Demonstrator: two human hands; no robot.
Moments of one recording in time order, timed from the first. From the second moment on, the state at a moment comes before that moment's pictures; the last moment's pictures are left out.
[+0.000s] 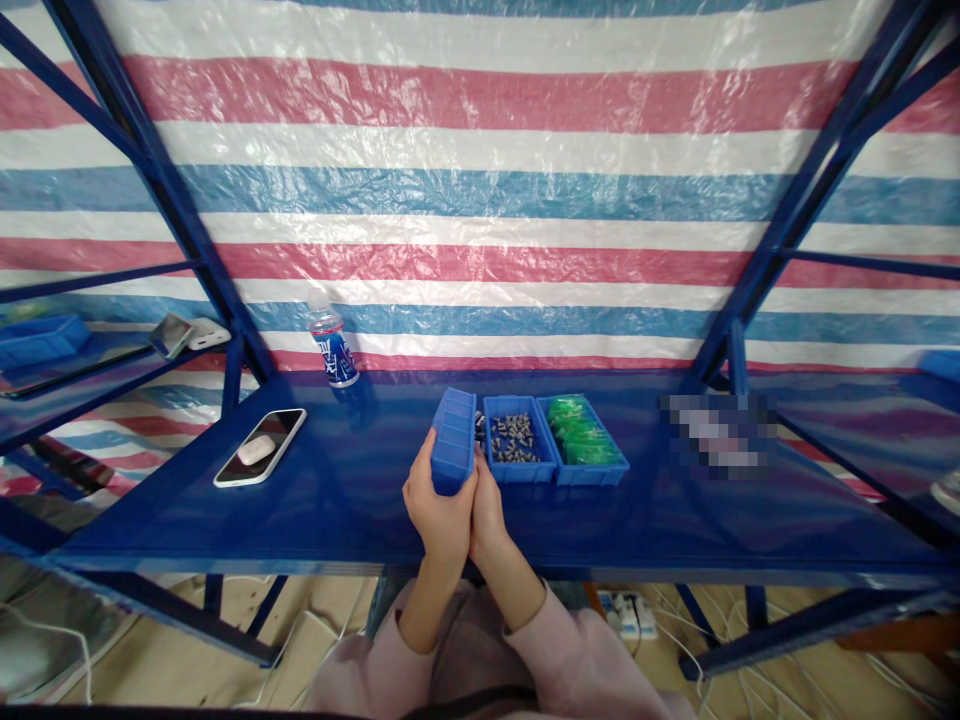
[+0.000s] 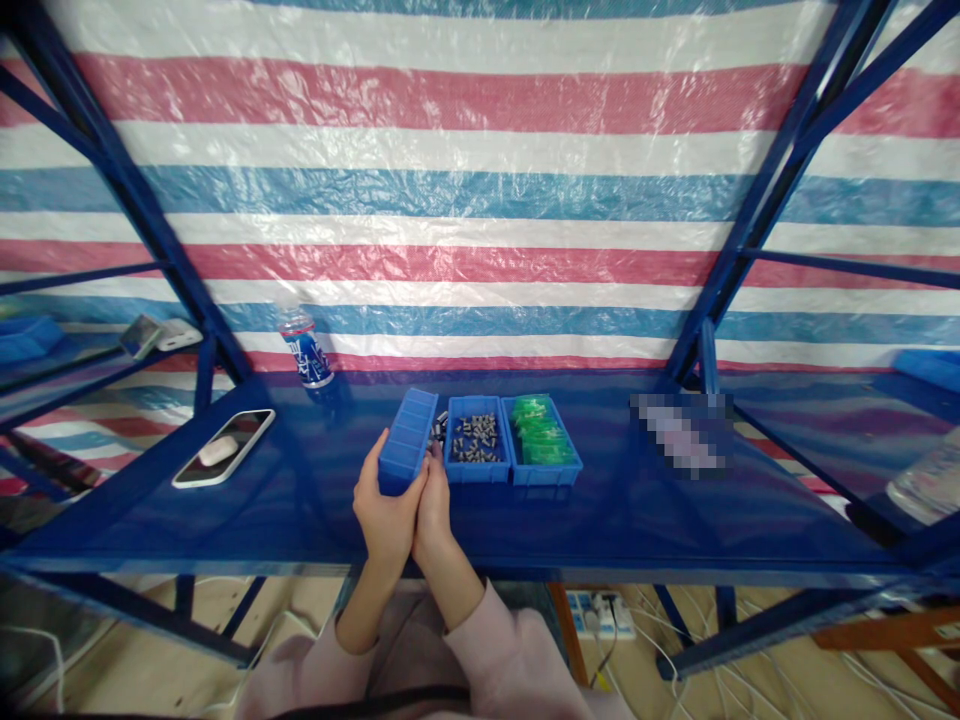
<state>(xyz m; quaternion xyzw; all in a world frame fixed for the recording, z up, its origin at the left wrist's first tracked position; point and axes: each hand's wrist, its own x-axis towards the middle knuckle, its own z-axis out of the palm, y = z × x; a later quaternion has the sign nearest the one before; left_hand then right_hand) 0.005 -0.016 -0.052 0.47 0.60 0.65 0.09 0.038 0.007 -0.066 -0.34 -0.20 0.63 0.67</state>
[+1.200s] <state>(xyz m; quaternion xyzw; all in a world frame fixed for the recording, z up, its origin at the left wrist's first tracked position) -0.039 -0.002 -0.052 0.43 0.57 0.69 0.11 0.039 -0.006 -0.086 -0.39 -0.41 0.46 0.69</state>
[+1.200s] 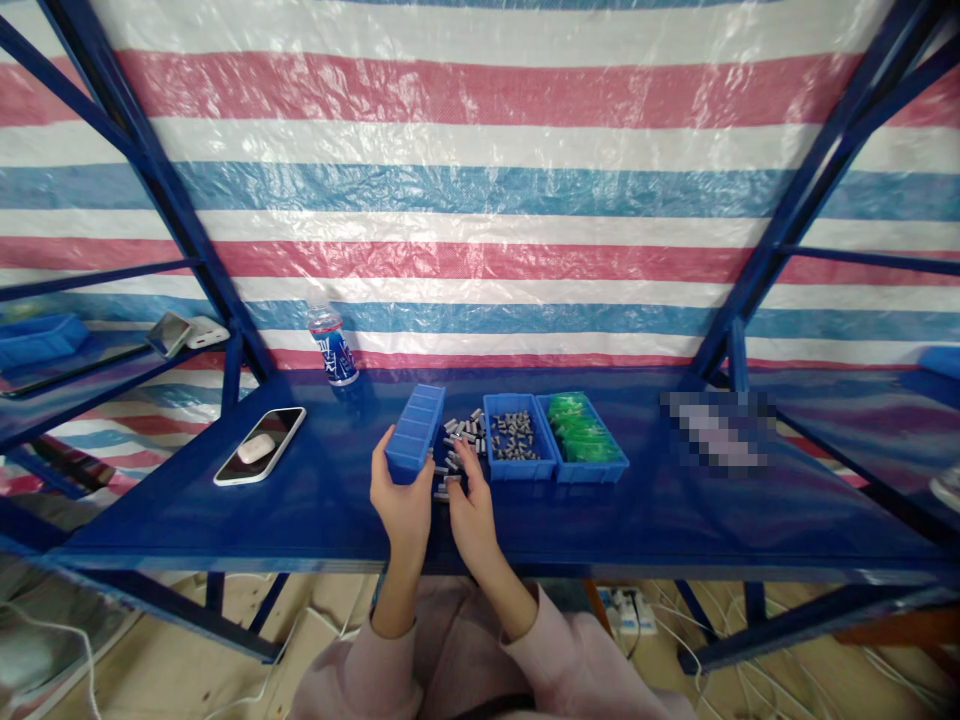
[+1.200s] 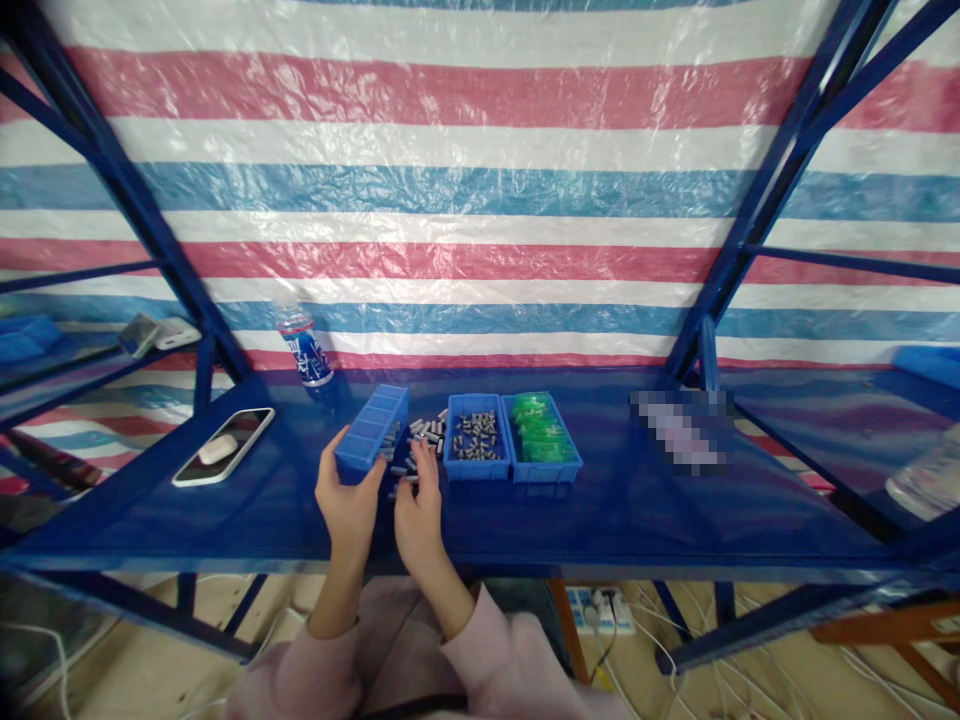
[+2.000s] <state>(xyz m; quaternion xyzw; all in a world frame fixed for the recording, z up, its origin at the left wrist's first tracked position) -0.065 0.005 -0.051 0.43 0.62 0.65 0.10 0.038 -0.006 -0.089 -0.41 -0.44 0.44 0.67</state>
